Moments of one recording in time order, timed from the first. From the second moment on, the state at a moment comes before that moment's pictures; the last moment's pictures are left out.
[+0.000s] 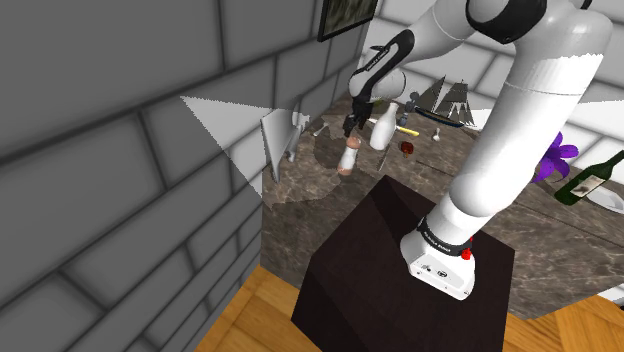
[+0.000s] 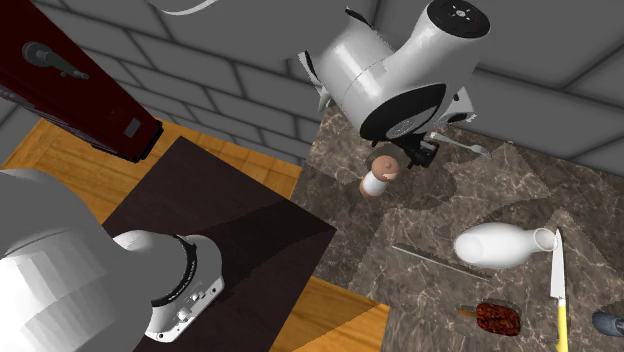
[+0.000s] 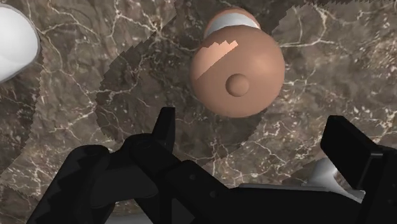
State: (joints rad) arm -0.22 0.22 -0.30 -2.36 0.01 2.64 -0.41
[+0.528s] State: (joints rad) arm -0.26 0.34 -0.27 -2.34 0.07 2.73 -0.45
